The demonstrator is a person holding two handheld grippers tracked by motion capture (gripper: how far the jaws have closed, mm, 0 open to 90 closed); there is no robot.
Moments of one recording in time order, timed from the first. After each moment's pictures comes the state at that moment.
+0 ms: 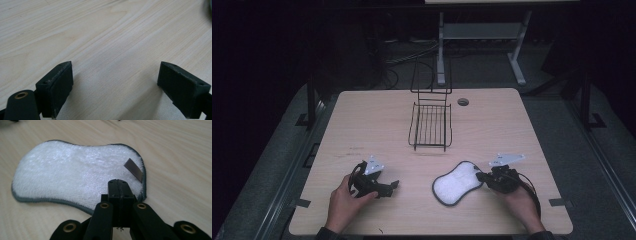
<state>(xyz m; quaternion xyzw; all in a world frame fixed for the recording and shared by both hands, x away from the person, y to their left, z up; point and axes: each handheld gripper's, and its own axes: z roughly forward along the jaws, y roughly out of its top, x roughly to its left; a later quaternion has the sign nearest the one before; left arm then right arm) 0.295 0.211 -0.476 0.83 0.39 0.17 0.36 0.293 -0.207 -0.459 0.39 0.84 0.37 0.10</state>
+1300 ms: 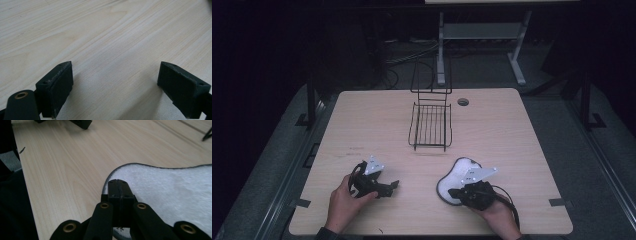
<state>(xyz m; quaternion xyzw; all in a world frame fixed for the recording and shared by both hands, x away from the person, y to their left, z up) 0.295 0.211 -0.476 0.83 0.39 0.17 0.36 0.252 -0.130 -0.449 0.30 0.86 0.40 0.05</state>
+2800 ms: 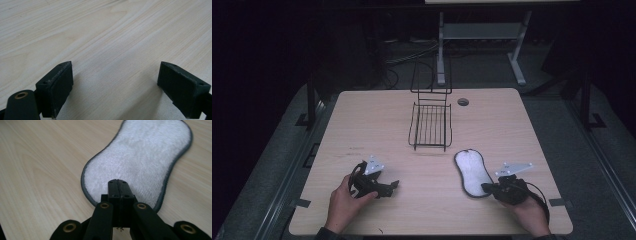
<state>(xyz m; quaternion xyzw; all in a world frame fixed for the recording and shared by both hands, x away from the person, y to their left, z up) 0.295 0.211 -0.476 0.83 0.39 0.17 0.36 0.261 -0.221 -0.452 0.39 0.84 0.36 0.08</state>
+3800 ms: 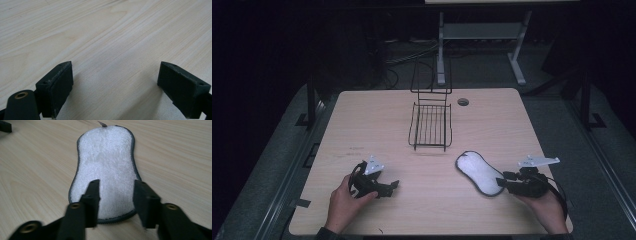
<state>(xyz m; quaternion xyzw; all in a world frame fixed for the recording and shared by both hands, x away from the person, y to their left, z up) 0.295 0.211 -0.476 0.83 0.39 0.17 0.36 0.271 -0.267 -0.443 0.46 0.80 0.38 0.09</state>
